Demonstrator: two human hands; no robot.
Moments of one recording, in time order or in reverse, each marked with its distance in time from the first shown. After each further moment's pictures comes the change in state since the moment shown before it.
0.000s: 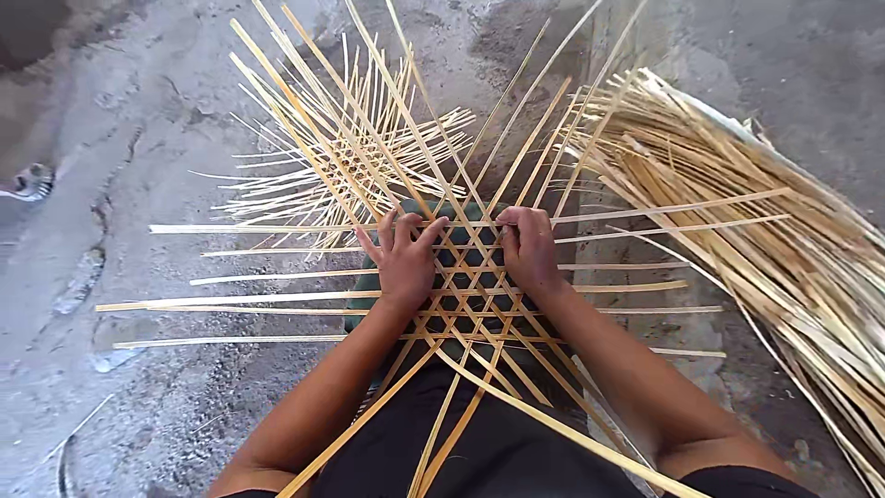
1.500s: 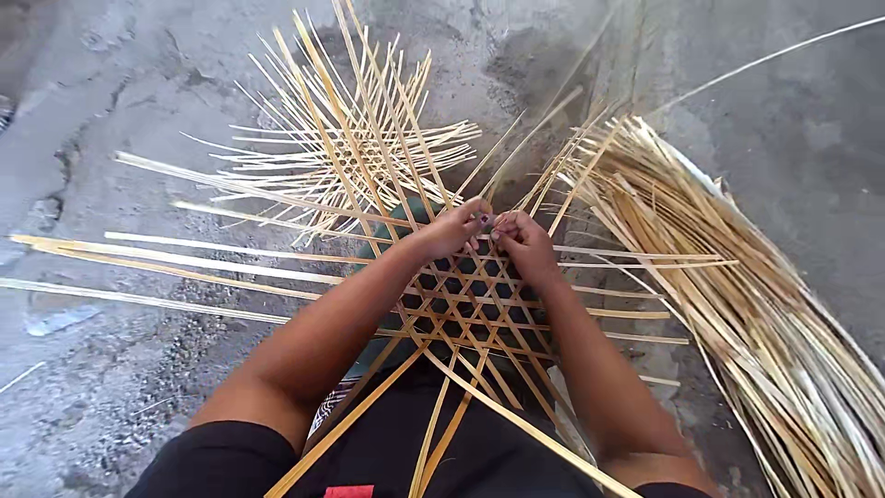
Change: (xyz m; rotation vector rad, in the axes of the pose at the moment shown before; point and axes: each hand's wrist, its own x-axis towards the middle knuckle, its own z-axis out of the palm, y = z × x) left_hand 0.090 0.032 0.001 -1.071 -0.801 -0.124; right_hand 0.032 0.011 -0.018 0.362 -0.333 0.288
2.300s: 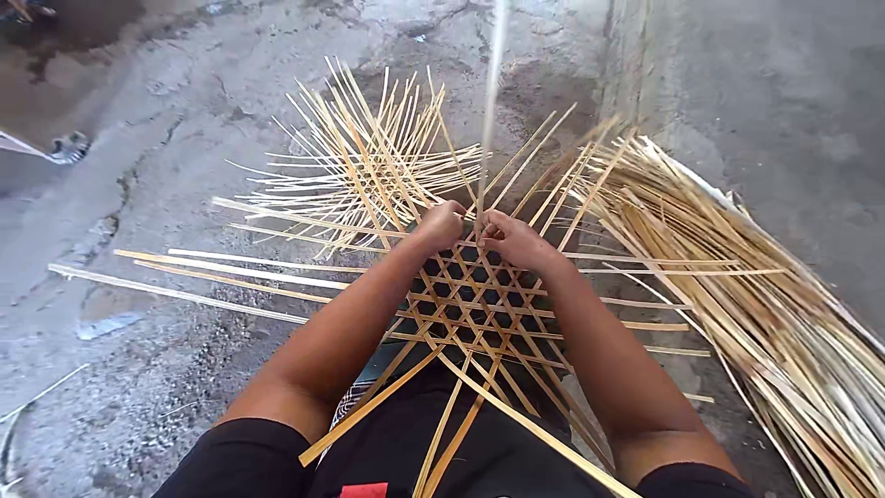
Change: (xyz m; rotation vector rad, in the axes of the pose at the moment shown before) left_hand -0.009 0.004 -0.035 0.214 0.287 -0.282; right_hand 0.045 -0.045 0.007 -0.177 -0.448 0.084
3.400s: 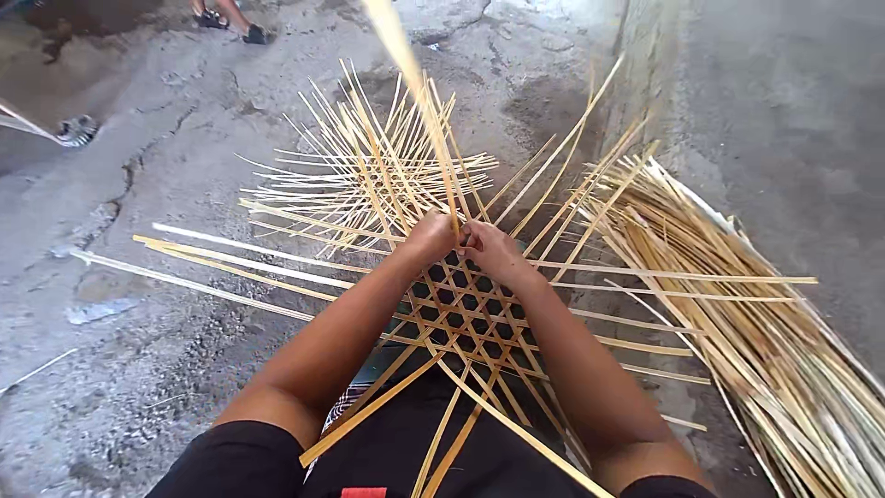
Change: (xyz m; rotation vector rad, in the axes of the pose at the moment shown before) left_hand -0.010 -0.016 -0.013 0.380 0.114 0.168; right_hand 0.009 -0.034 0.033 -0.109 0.129 -0.045
